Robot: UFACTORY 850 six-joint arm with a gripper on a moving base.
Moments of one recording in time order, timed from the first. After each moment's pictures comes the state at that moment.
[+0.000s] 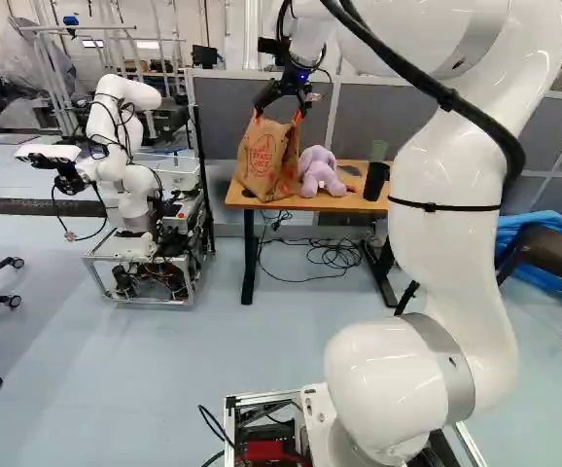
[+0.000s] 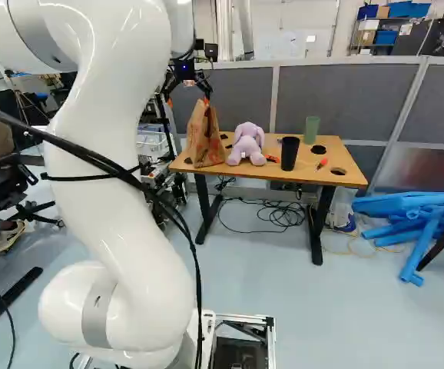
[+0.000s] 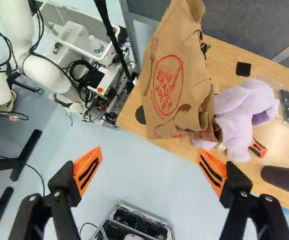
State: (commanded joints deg) arm 2.9 -19.5 -94.3 14.0 -45.0 -21.2
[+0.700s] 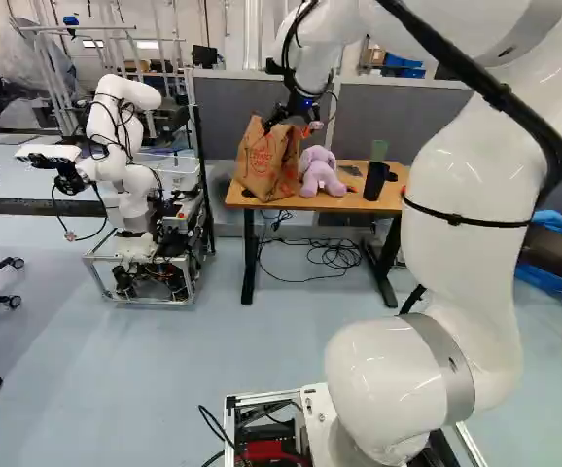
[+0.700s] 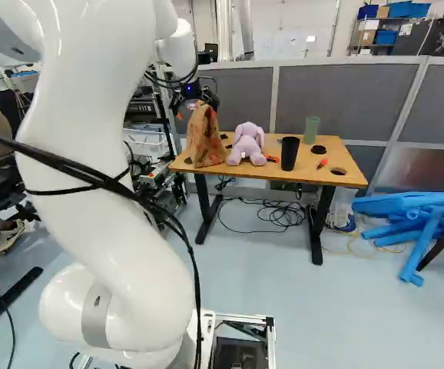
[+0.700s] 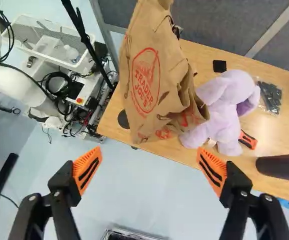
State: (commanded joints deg) arm 2.3 -12.1 -75.8 11.1 -25.3 -16.8
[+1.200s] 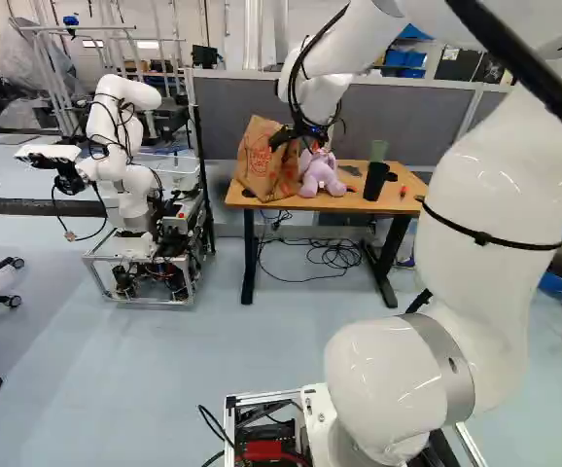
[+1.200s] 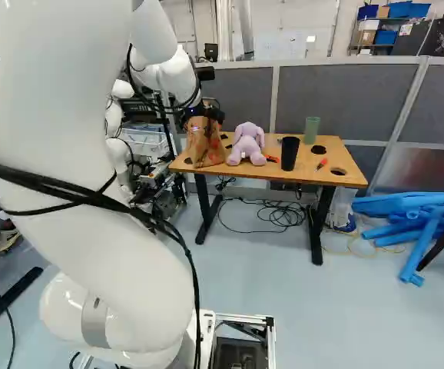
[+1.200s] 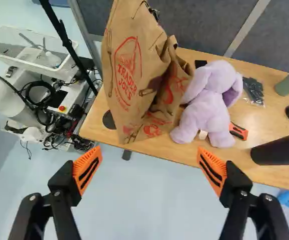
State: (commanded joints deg) arm 1.7 -5.1 -58.0 8.3 -6.4 -12.6
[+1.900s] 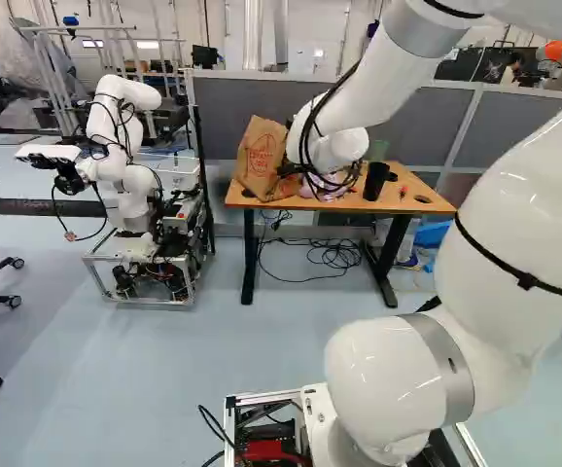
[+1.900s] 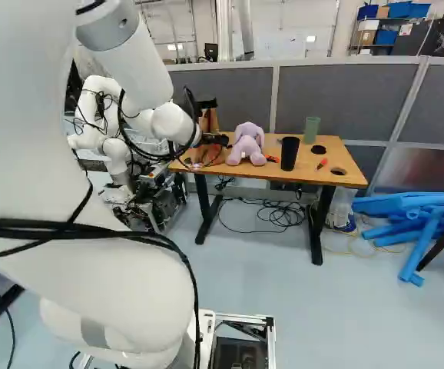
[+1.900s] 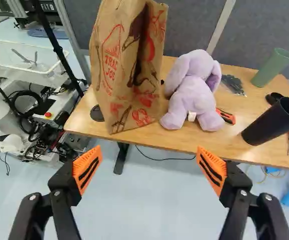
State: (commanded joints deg) arm 0.9 4.6 -33.8 4.5 19.4 -6.8
